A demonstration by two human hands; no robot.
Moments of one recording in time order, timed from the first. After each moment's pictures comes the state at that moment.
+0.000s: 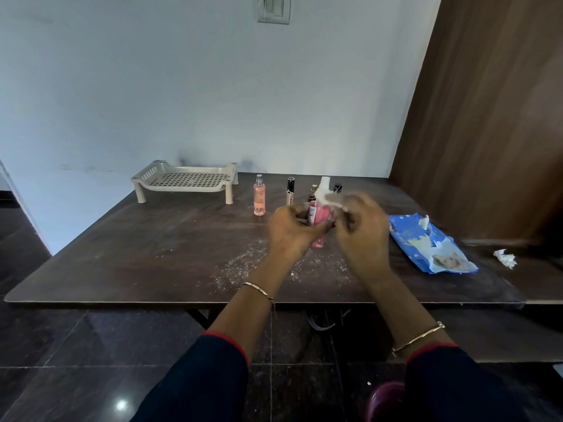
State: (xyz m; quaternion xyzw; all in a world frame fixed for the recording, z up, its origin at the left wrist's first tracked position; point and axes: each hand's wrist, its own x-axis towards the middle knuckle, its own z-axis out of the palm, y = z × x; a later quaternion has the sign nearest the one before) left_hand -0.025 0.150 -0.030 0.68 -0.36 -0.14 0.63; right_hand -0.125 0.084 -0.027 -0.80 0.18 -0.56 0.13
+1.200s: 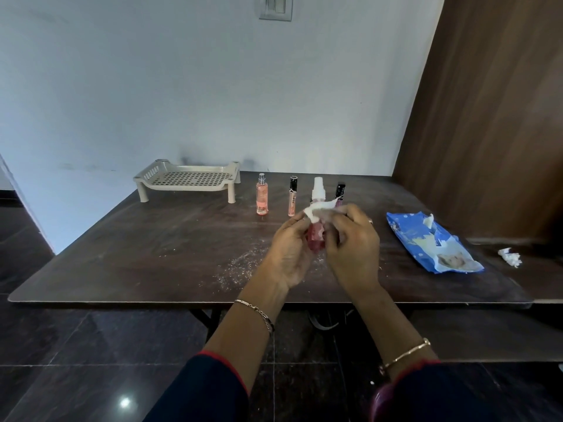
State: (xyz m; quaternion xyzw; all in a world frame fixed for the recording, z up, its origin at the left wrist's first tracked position) left_hand -0.030 0.163 -0.046 0.33 -0.25 -0.45 0.79; right_hand -0.117 0.104 -0.051 -0.80 0.20 -0.55 0.10
